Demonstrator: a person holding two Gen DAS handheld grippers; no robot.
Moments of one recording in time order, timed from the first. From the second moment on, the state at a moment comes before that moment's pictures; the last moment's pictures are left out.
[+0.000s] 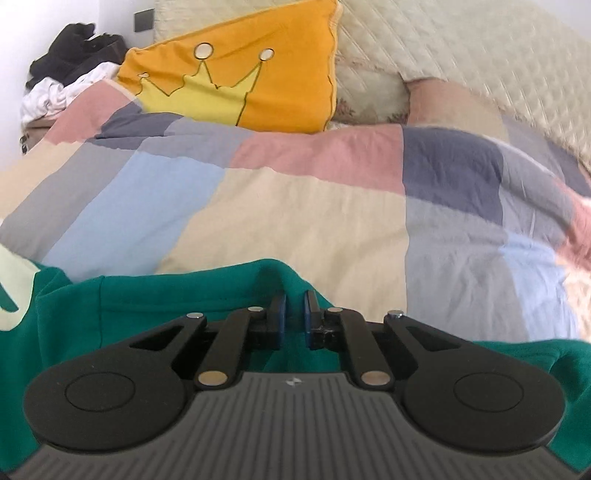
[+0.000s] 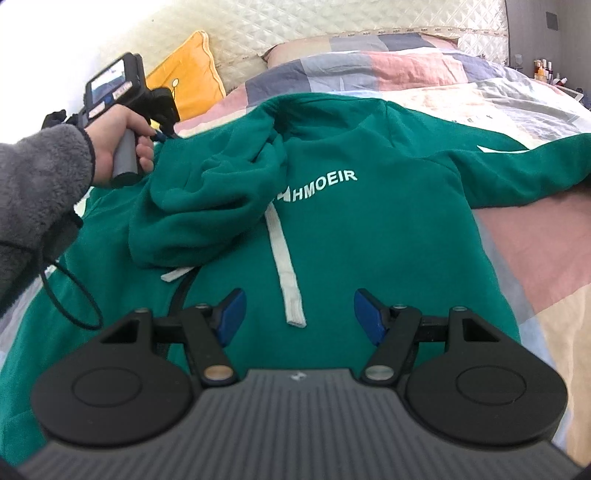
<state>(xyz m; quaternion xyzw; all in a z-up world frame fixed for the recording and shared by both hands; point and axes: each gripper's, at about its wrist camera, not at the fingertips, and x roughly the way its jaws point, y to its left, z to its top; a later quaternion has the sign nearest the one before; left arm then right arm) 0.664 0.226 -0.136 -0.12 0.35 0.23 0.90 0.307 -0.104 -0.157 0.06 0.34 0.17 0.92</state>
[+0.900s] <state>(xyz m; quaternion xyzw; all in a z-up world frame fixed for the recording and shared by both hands) 0.528 0.008 -0.126 0.03 0.42 -0.09 0.90 0.305 -0.152 -0.140 0.13 0.30 0.08 0.94</state>
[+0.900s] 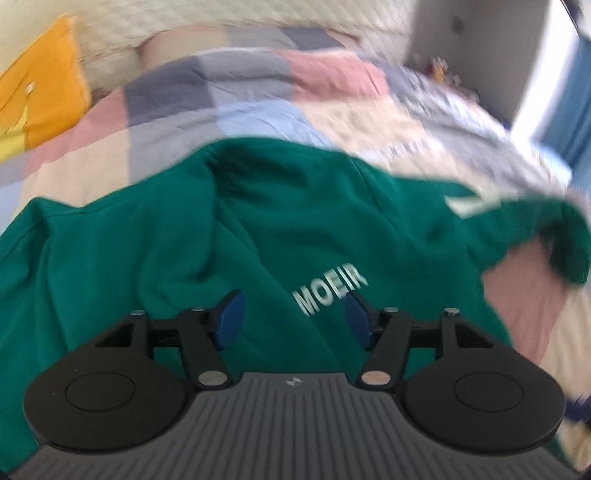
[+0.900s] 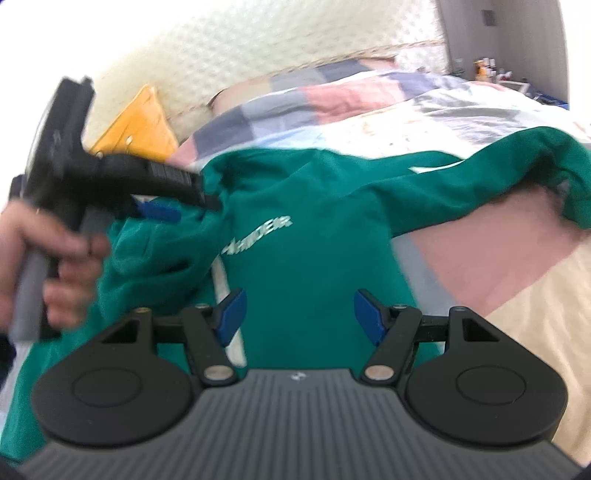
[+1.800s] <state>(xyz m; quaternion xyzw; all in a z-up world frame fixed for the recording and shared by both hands) 0.470 0.013 -0.149 0.14 0.43 -0.12 0.88 0.305 -0.170 -0.136 0.14 0.28 0.07 0.95</state>
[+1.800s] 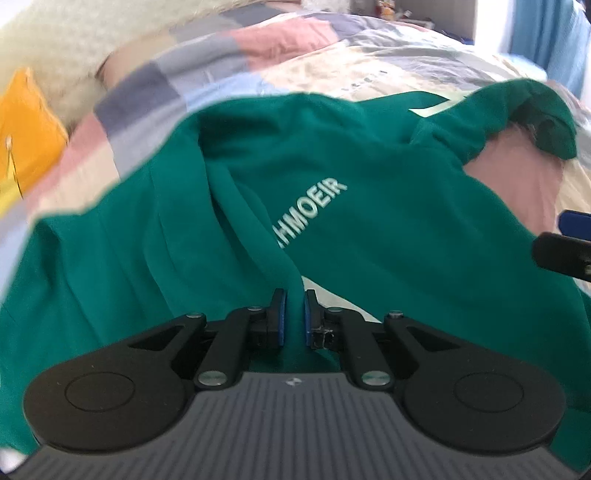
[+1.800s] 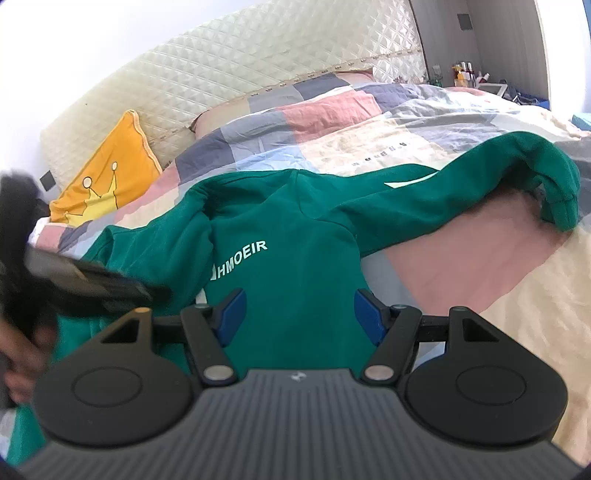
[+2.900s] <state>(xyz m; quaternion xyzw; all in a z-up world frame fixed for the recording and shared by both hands) 0.240 0.034 -0.062 -0.07 0.28 0.01 0.96 0.218 -0.150 -0.108 0.06 0.20 0.14 0.97</state>
